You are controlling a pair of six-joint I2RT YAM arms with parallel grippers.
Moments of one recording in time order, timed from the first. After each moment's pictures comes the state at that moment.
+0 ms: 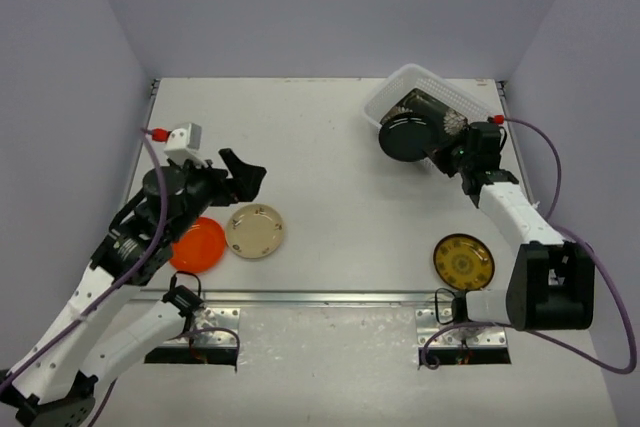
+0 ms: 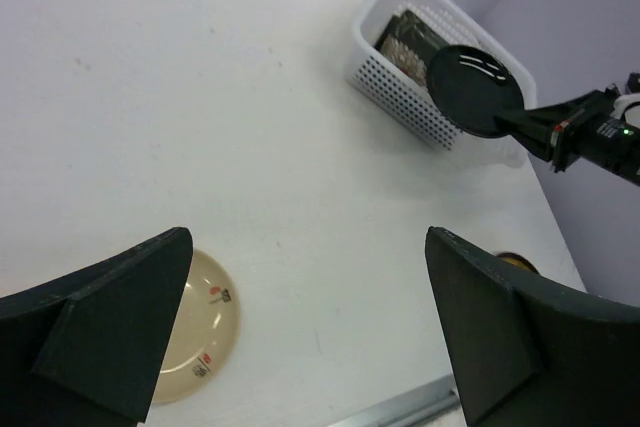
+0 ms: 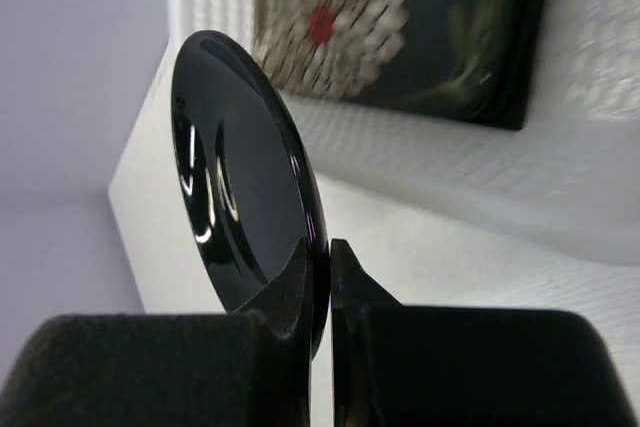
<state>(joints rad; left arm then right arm) -0.53 0.70 0.93 -0.54 -0.17 -0.55 0.00 1.32 0.76 0.00 -0.15 0.94</state>
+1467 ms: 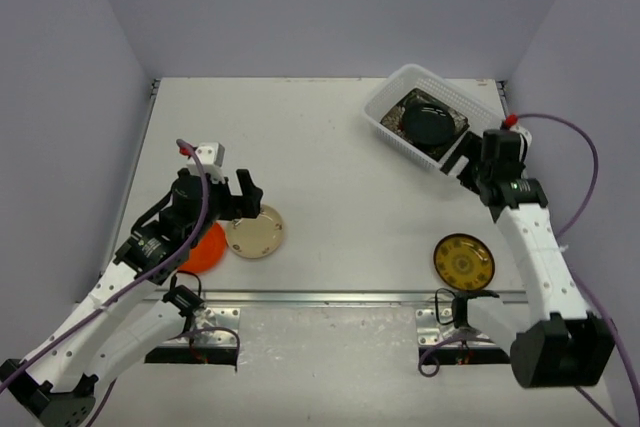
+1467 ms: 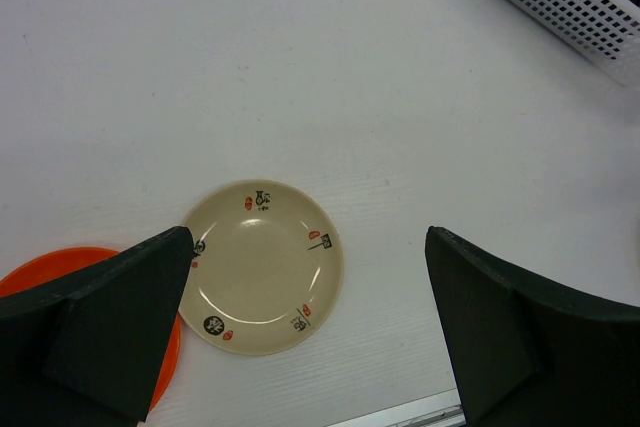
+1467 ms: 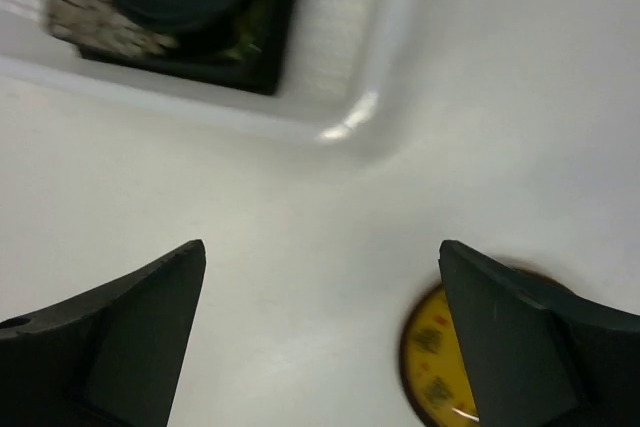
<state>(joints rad) -0.53 0.65 0.75 -0.54 -0.27 -0.39 0.00 1.08 0.91 -0.56 0.20 0.52</state>
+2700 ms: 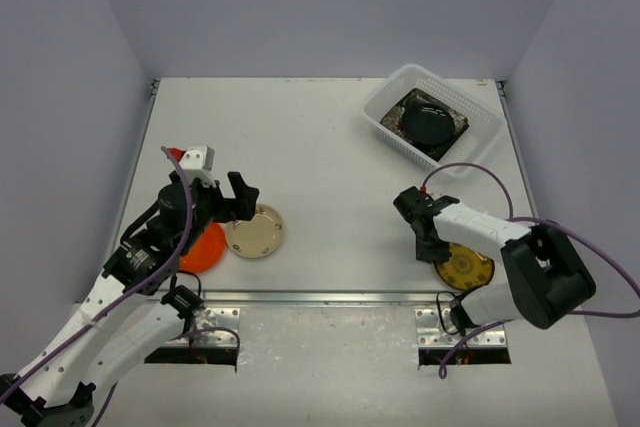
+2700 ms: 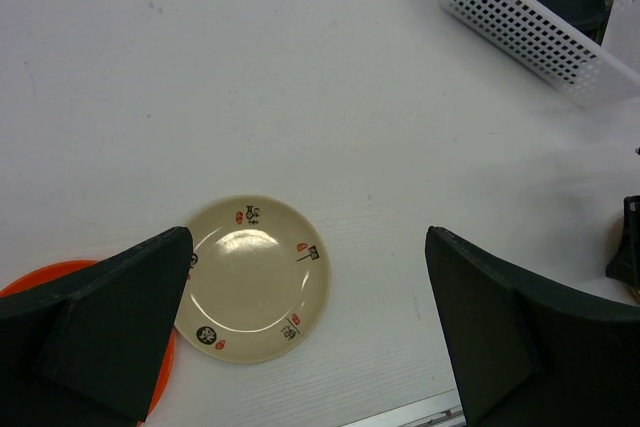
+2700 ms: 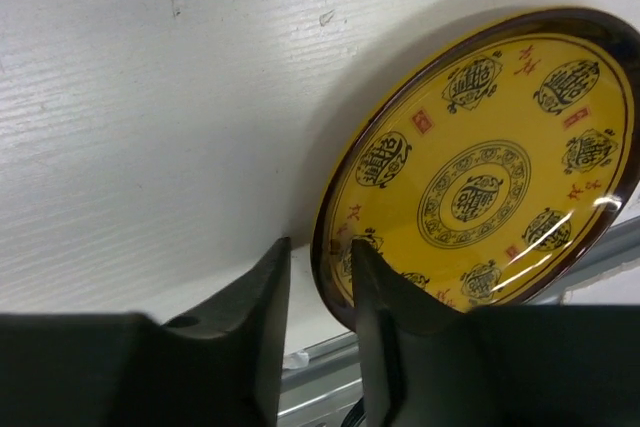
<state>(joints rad) -0.54 0.60 0.75 -0.54 -0.27 -0.39 0.49 1.39 0.57 -0.73 0.42 0.63</state>
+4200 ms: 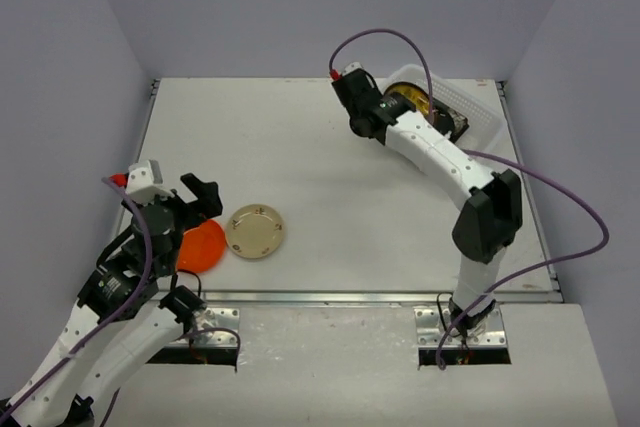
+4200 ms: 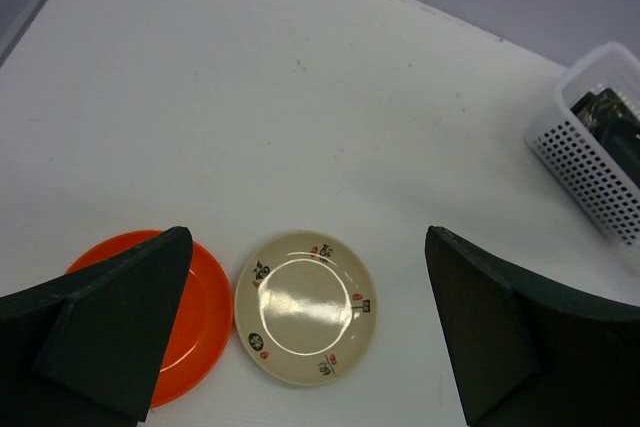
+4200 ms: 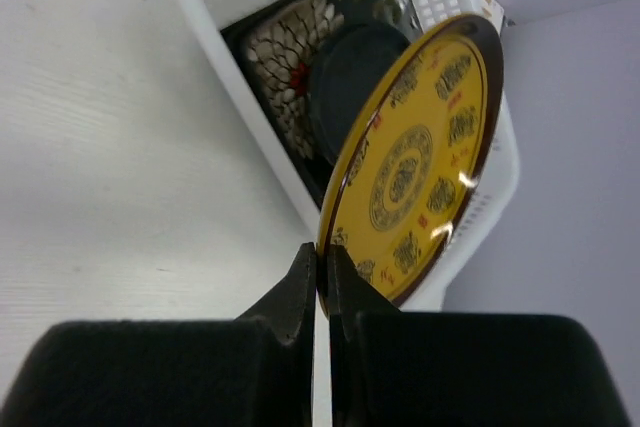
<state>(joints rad) -0.56 0.43 0.77 -0.69 -0.65 -0.55 0.63 1.85 1.74 -0.79 0.73 -0.13</state>
